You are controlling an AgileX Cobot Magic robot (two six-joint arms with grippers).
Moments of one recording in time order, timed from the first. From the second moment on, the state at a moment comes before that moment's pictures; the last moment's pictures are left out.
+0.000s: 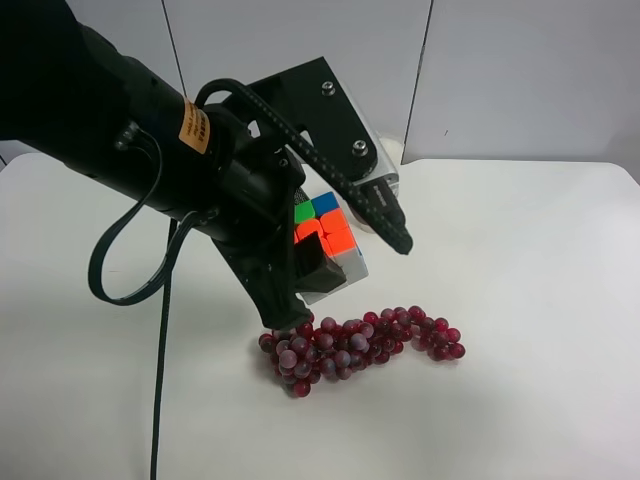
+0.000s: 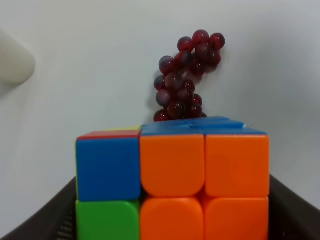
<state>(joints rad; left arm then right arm) -0.95 1.45 -1.02 -0.14 0.49 0.47 -0.03 0.25 -0.56 0.33 1.05 0.02</state>
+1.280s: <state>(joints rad) -0.95 1.45 -1.02 -0.14 0.43 0.48 0.02 1.30 -0.61 1.43 1.19 -0.93</state>
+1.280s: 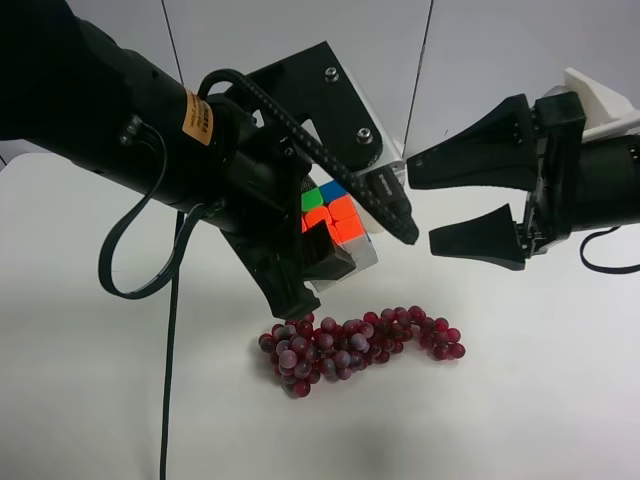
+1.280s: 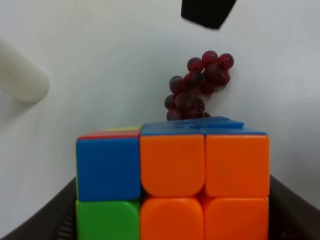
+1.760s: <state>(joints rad) -0.97 1.45 -1.02 -0.15 0.43 0.53 0.23 1.35 -0.61 1.55 1.09 -0.98</state>
